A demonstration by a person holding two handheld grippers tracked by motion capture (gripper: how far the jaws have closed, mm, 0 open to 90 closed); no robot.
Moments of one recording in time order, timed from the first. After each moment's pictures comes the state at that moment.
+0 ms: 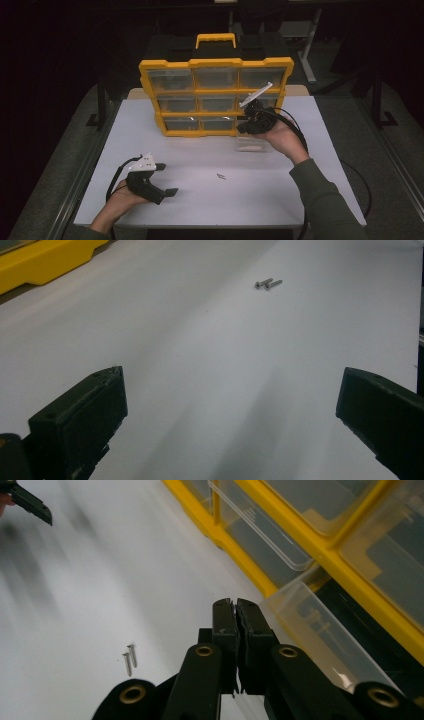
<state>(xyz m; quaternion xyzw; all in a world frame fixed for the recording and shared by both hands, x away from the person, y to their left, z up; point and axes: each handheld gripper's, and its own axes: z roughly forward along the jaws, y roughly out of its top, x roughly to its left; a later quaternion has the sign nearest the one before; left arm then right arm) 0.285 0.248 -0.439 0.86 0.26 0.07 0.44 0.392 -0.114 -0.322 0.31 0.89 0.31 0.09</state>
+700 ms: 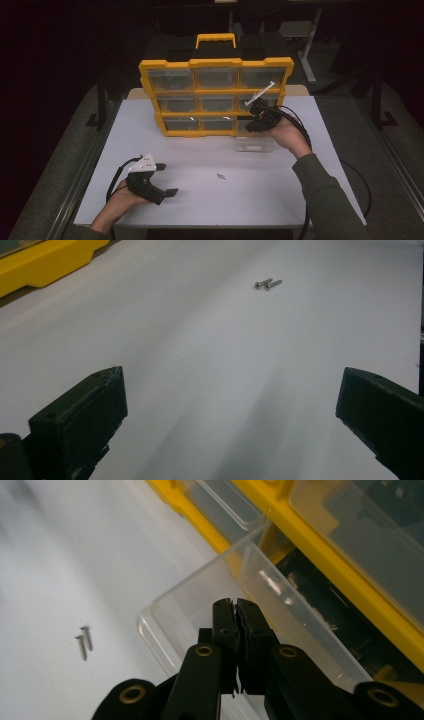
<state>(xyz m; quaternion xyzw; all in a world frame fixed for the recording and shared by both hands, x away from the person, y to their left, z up) 0.284 0.247 -0.439 0.86 0.26 0.07 0.44 0.415 -0.130 -0.341 0.34 0.90 0.26 0.09</state>
